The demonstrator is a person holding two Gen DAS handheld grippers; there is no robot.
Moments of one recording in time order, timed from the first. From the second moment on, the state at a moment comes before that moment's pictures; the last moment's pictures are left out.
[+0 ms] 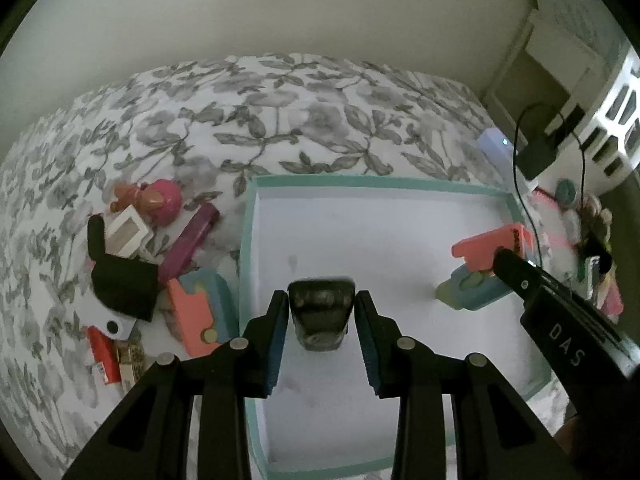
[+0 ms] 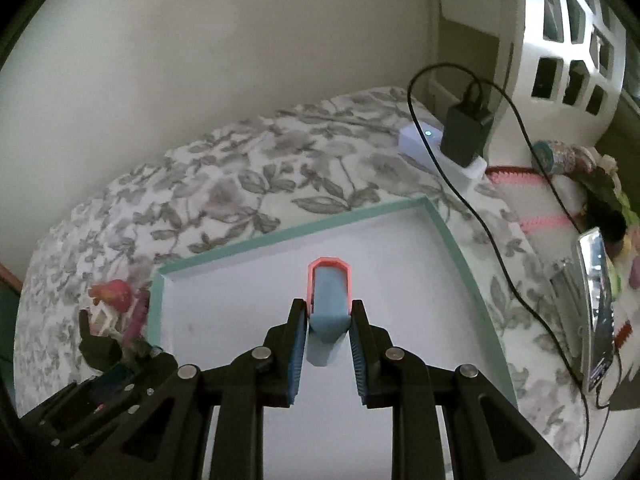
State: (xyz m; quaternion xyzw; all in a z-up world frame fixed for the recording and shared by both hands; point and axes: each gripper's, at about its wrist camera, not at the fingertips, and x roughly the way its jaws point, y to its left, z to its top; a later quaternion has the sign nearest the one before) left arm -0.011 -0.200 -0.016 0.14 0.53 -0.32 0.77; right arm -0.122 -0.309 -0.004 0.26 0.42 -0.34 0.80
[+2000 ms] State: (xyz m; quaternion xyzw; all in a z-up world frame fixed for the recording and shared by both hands) left arm 0.104 -0.015 -0.004 0.02 0.56 -0.11 0.82; right arm -0.040 -0.195 -0.005 0.20 0.45 -0.20 0.85
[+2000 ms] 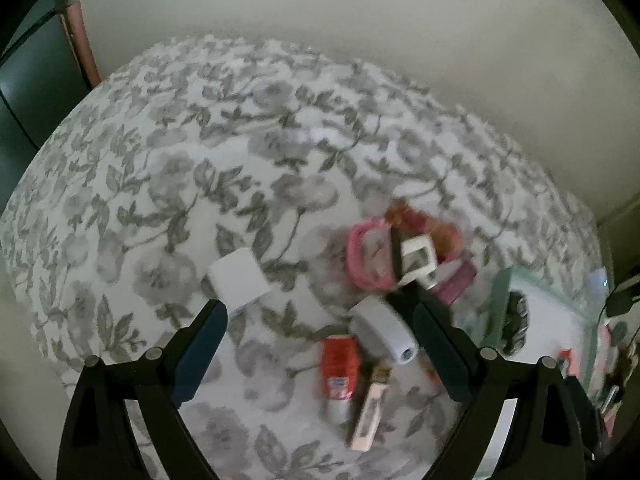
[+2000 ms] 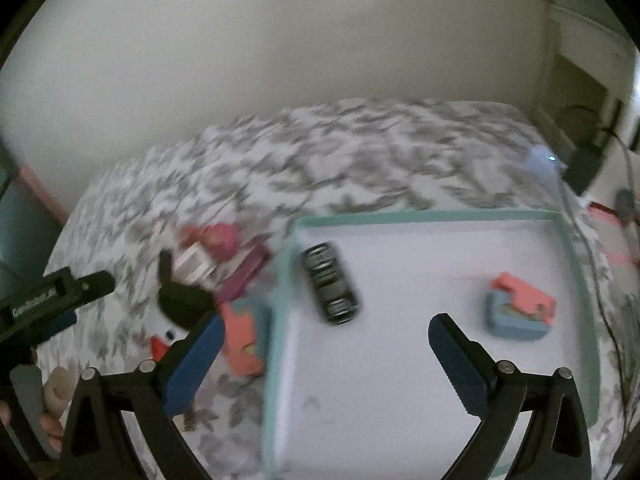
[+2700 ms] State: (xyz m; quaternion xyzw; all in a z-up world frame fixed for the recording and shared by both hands) left arm 0.121 0.052 -0.073 -0.01 0.66 -0.04 0.75; right arm 0.012 -0.086 -0.063 0.10 0.56 -0.10 0.82
